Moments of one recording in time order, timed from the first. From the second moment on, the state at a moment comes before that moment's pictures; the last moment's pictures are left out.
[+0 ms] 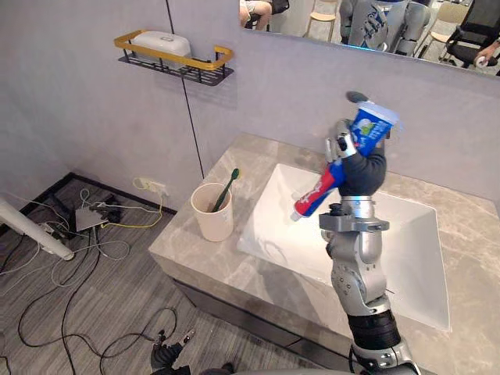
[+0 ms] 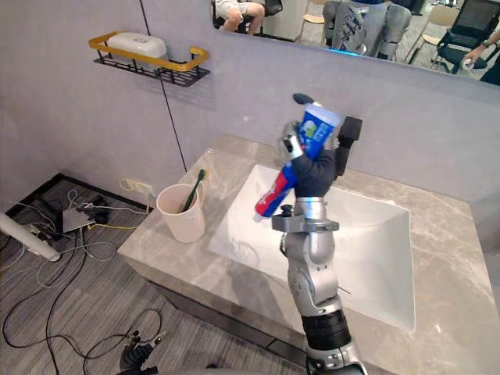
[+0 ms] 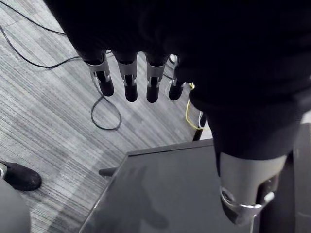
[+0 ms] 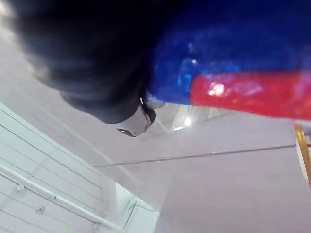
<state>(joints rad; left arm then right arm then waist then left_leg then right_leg) 0.24 0.03 0.20 0.78 0.12 -0.12 0.20 -0.32 0.01 0.26 -0.23 0.32 -0.34 -0.10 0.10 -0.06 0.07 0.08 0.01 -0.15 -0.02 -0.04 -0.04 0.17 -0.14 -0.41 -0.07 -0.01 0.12</state>
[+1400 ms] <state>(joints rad) 0.20 0.13 0.05 0.90 0.21 -0.12 0.20 -0.73 0.01 0.47 0.14 -0.09 -0.27 -0.26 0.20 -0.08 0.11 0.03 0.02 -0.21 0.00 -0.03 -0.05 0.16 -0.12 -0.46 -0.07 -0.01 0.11</state>
